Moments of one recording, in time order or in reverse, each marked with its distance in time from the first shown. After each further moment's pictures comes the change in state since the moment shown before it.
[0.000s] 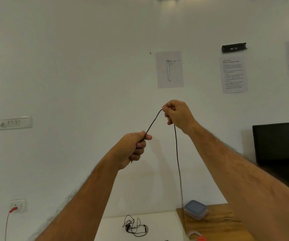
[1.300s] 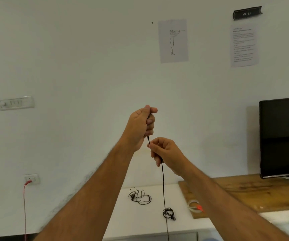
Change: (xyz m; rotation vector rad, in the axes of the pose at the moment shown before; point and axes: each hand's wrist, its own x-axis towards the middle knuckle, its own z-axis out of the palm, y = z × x) left_hand -0.010 -0.024 0.032 -0.126 0.072 0.236; right_hand -0.164 0.064 0.072 0.382 -0.339 0.305
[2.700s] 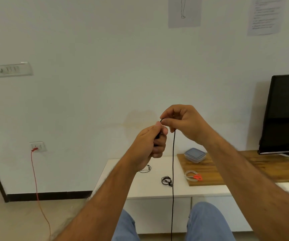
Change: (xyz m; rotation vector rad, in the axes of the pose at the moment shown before) left_hand -0.097 -0.068 0.003 -0.051 -0.115 -0.288; right_hand -0.034 -0.033 -0.026 -0.246 -0.055 -0.166
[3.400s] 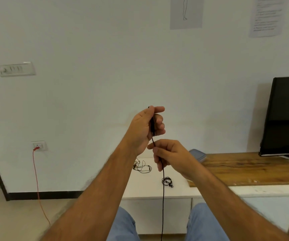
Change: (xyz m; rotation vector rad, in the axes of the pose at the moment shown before) left_hand 0.020 0.023 -0.009 -0.115 0.115 0.157; right_hand -0.054 0.030 0.058 0.259 -0.132 0.316
